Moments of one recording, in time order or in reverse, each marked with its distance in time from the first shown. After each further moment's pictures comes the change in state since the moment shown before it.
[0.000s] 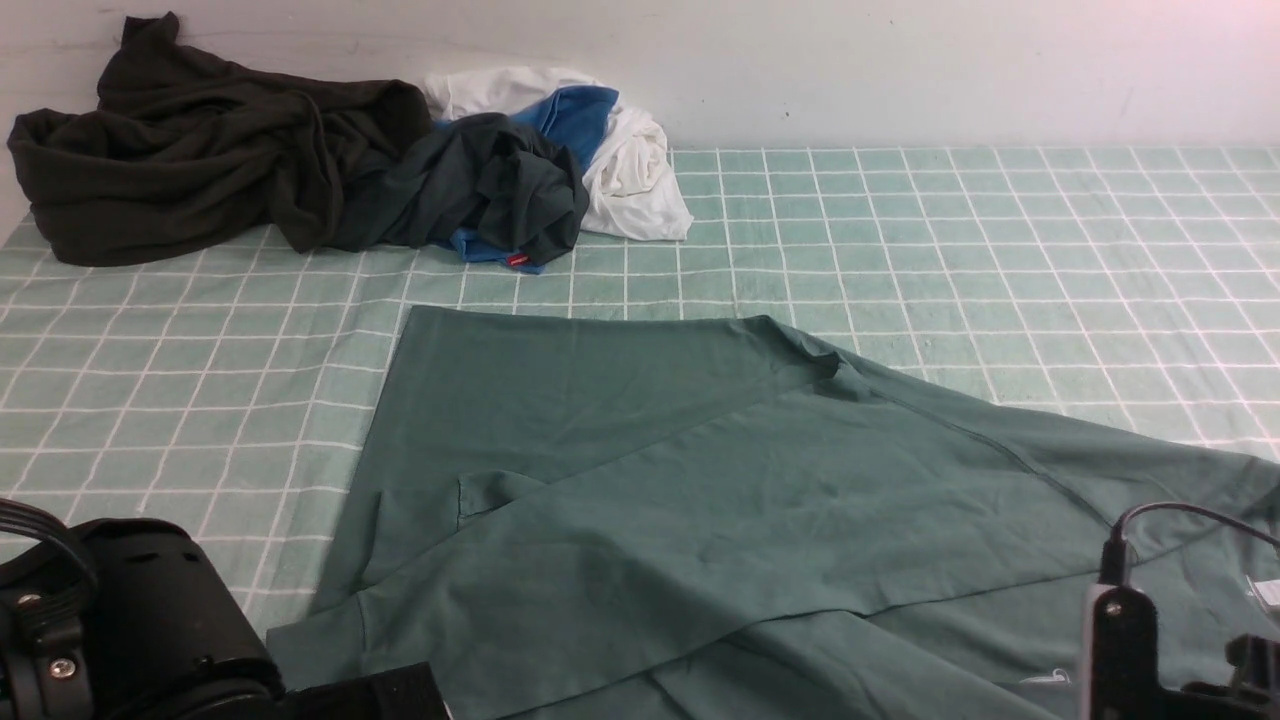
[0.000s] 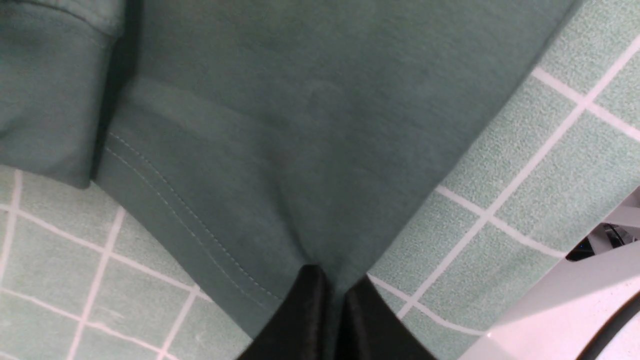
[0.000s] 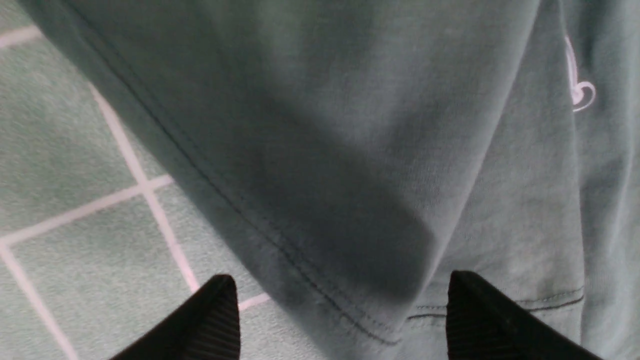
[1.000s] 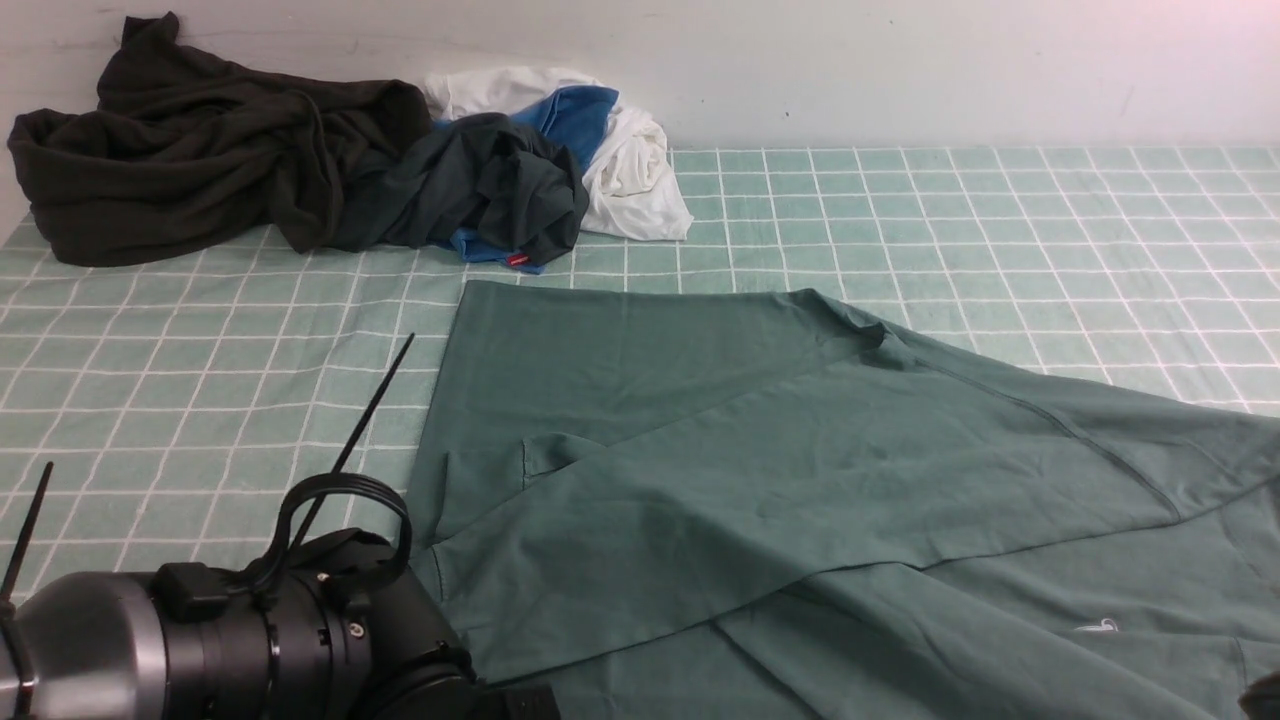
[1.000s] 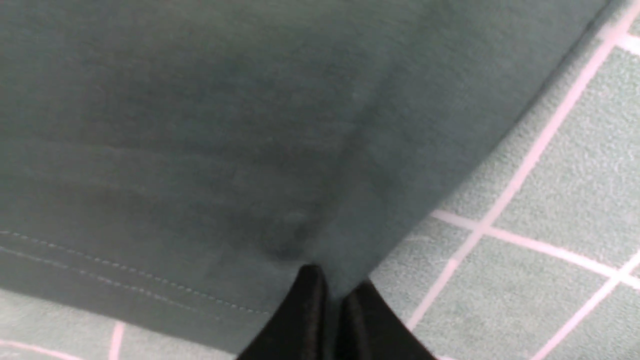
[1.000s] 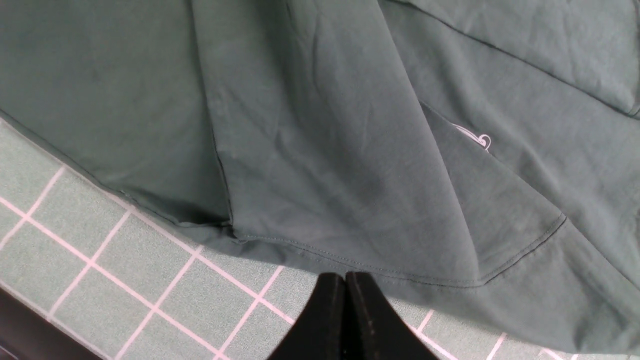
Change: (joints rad) right arm 0.000 -0.396 -0.336 0.193 0.427 0.490; left arm -0.028 0.300 -0.066 -0.009 -0.188 0.067
